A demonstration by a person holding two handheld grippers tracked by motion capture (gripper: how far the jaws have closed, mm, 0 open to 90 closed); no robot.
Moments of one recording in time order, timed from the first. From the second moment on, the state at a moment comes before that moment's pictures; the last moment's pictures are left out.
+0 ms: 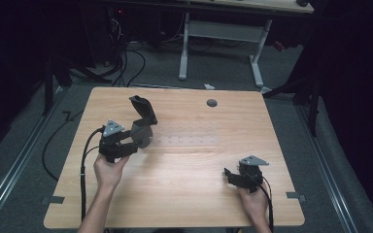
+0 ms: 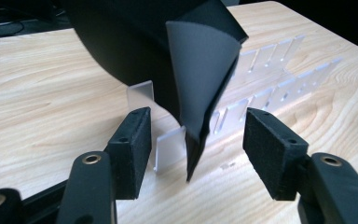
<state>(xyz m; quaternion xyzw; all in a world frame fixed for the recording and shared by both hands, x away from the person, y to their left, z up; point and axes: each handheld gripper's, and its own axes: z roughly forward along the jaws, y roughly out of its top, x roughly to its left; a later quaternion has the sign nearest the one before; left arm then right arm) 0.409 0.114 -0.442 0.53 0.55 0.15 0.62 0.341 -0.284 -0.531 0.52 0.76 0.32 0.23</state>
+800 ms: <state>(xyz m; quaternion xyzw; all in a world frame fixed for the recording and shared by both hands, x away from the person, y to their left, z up) 0.375 0.138 -0.448 0.54 0.55 0.15 0.62 0.341 -0.284 -0.531 0.52 0.76 0.32 0.23</state>
